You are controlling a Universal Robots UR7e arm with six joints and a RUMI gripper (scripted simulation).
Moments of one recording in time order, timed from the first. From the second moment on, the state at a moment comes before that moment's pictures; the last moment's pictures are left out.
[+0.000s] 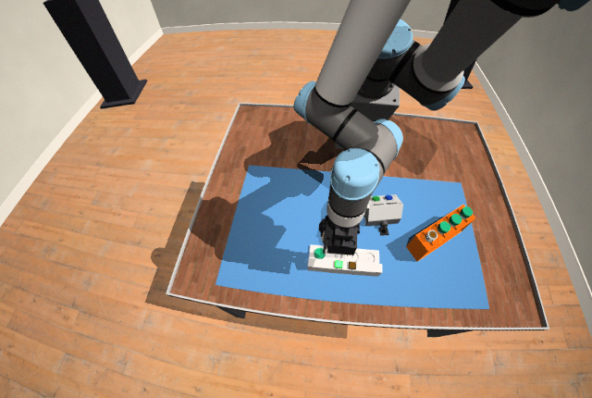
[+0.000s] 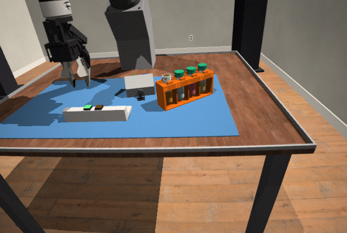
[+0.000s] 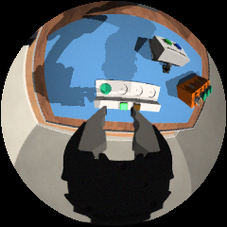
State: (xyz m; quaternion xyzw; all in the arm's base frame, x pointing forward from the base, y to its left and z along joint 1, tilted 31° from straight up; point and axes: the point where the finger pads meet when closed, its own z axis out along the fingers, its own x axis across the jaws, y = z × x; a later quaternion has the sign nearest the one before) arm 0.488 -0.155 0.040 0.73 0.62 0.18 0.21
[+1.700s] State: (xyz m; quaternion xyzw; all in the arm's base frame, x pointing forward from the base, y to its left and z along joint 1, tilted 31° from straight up) arm 0.518 -0.200 -0.035 0.73 0.63 0.18 0.20
